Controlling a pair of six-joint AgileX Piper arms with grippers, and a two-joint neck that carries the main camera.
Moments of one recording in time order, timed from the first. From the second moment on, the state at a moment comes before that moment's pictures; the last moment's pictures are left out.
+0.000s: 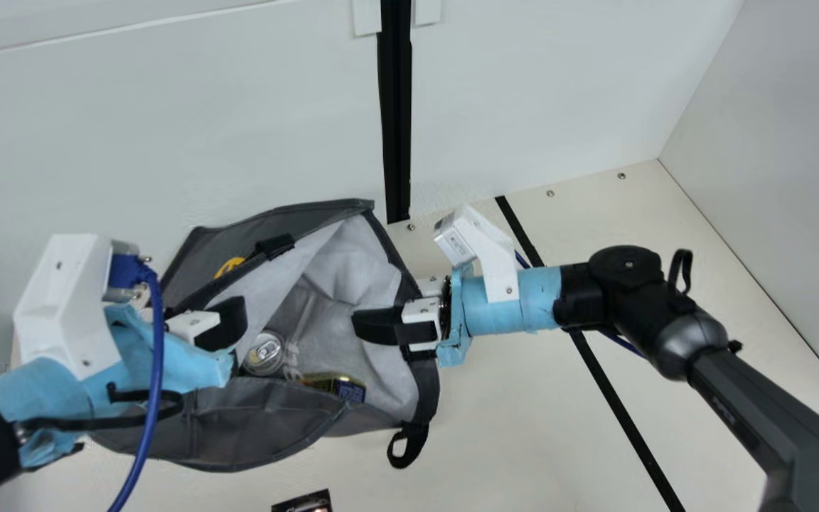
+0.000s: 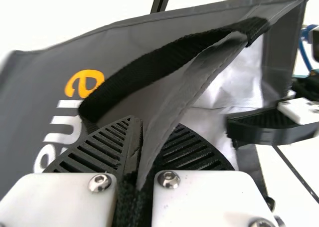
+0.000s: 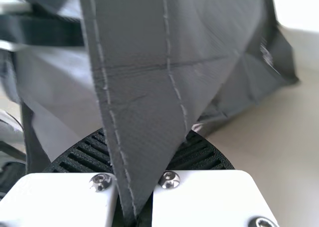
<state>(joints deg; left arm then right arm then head) -27.1 83.5 -80.9 -27.4 41.2 11.2 -5.4 90.4 -62.2 83.0 70.0 -80.9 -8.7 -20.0</state>
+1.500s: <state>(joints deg) -30.5 73.2 -103.7 -21.7 66.2 18.2 -9.5 53.5 -70.8 85.7 70.4 -51.6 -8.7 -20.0</state>
